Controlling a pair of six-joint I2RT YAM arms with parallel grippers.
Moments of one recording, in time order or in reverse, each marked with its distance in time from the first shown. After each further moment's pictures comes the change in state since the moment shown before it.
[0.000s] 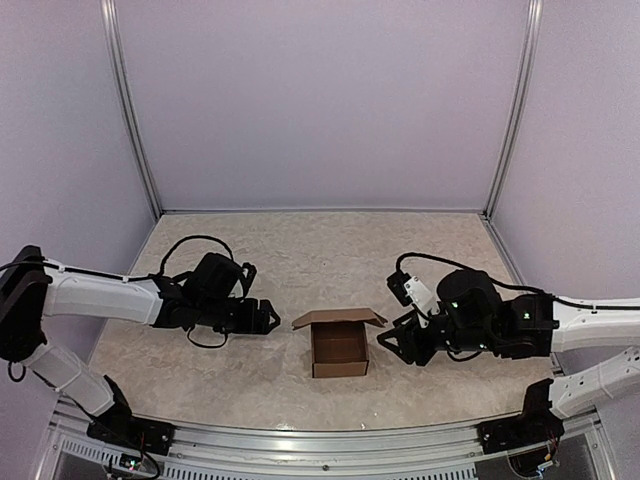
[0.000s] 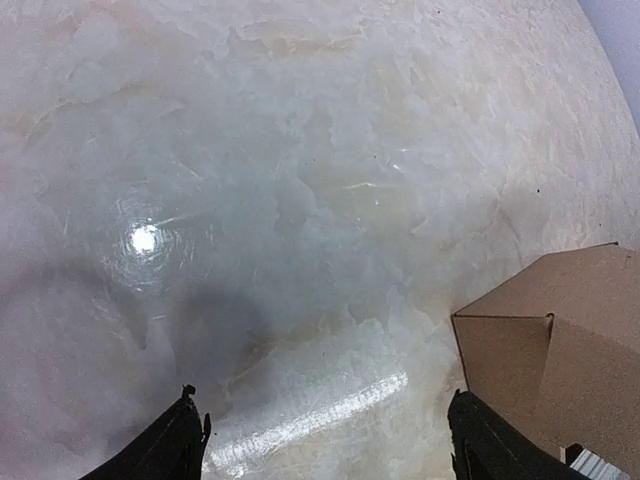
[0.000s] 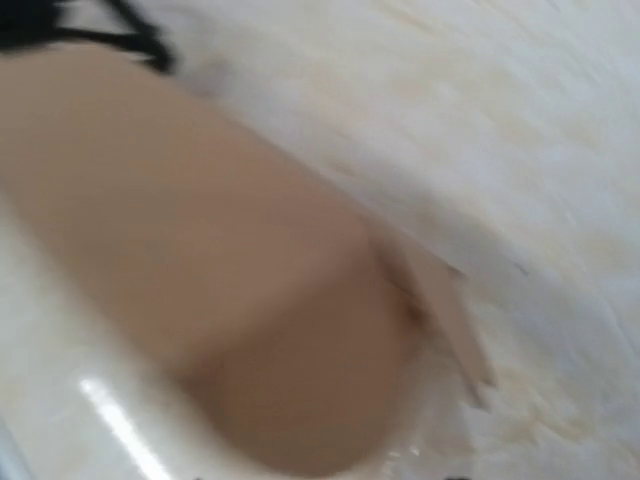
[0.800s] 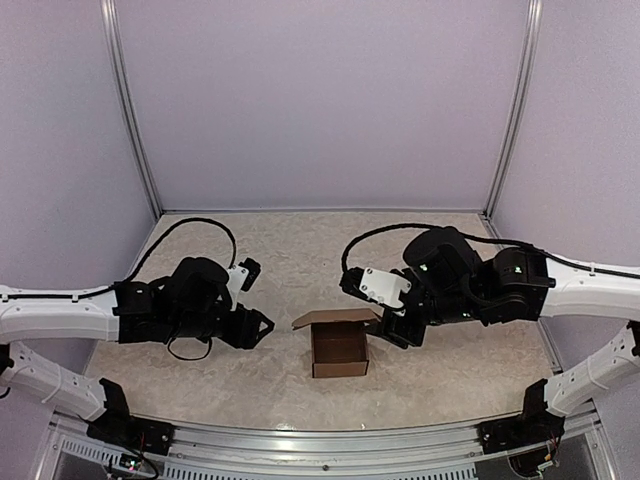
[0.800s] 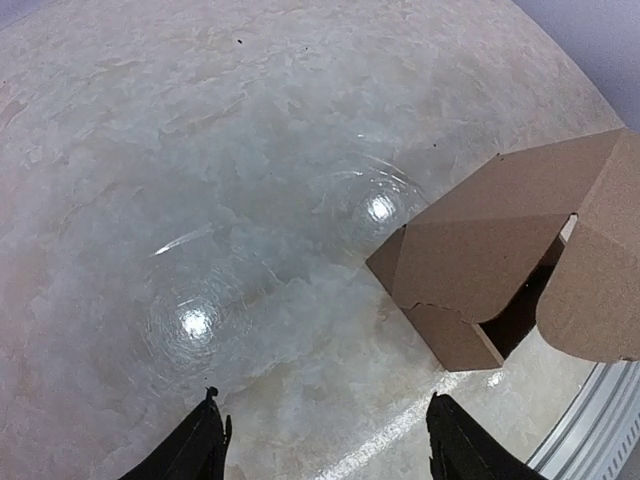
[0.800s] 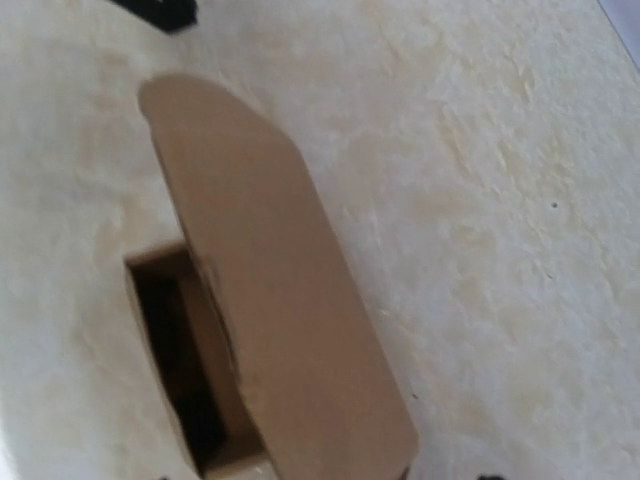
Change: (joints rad) left arm -0.190 -0.312 -0.006 -0.190 -0.168 0.221; right arm 0.087 0.169 0.436 -0.348 0.036 -0.583
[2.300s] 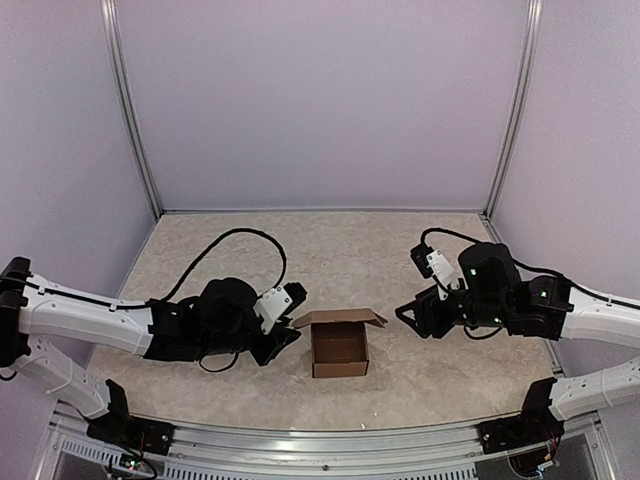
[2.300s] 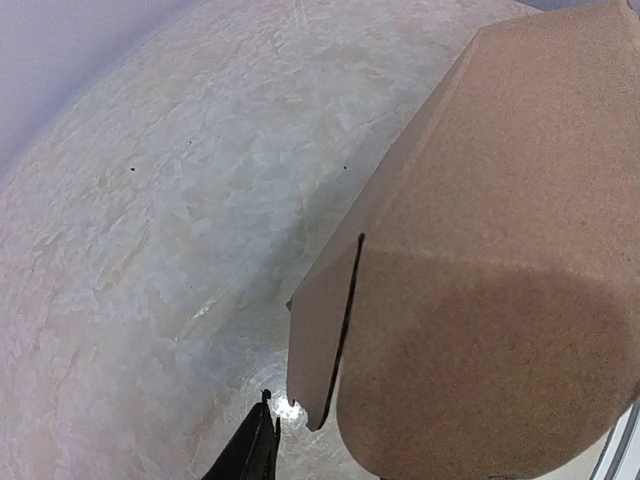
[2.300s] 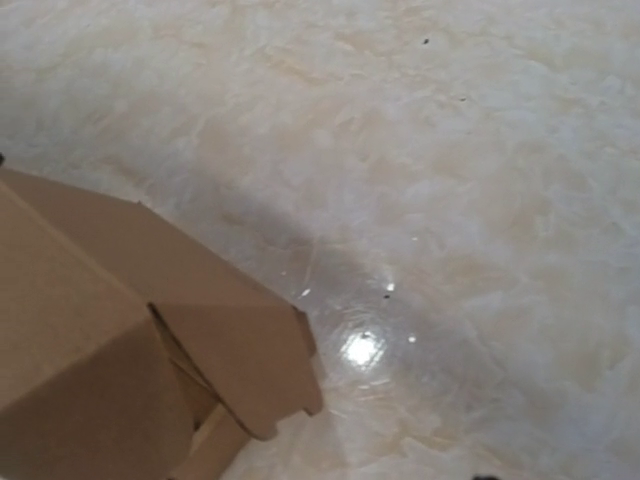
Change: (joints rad) left arm -0.135 0.182 -0.034 0.341 -0.045 0.429; right arm -0.267 -0.258 -0.362 0.224 -0.089 0.510
